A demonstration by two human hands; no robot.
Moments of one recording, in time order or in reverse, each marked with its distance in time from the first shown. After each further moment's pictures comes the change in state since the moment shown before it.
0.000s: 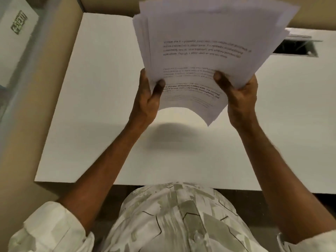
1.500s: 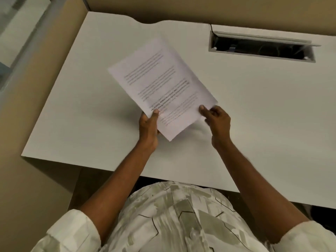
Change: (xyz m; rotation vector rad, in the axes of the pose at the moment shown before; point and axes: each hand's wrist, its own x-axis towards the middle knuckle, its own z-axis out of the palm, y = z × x) left_hand -0.083 -0.040 0.125 -0.378 0.420 -0.609; right_hand -0.058 0.067 -0.095 -0.026 0.107 0.607
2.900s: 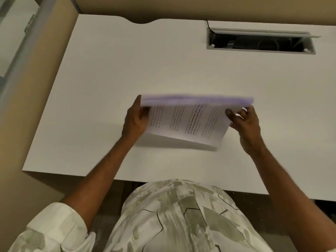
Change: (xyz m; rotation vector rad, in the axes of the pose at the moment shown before) left_hand 0.042 0.051 -0.046 0.919 -0.201 0.549; right_hand 0.003 -0.012 -0.067 -0.150 -0.067 -0.125
